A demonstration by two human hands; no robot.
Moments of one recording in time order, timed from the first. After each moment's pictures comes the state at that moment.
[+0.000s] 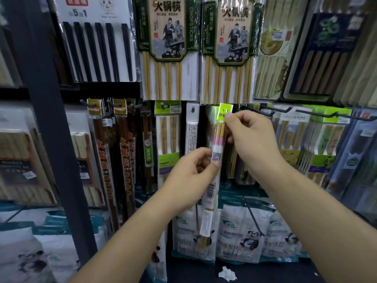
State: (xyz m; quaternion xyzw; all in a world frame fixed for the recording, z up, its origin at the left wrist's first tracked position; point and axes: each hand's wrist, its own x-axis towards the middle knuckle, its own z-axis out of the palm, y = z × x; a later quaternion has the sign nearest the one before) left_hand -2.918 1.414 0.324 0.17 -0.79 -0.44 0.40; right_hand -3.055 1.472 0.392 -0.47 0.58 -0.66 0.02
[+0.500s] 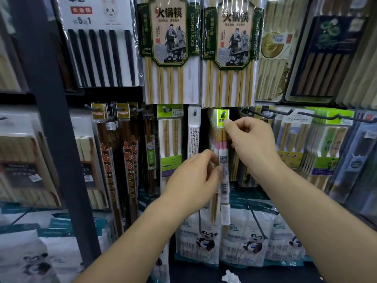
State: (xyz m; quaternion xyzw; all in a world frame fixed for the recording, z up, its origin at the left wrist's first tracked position) left_hand -2.921 1.413 0.328 0.24 -0.88 -0.18 0.37; right_hand -3.070 1.461 0.383 -0.47 0.62 -0.63 -0.01
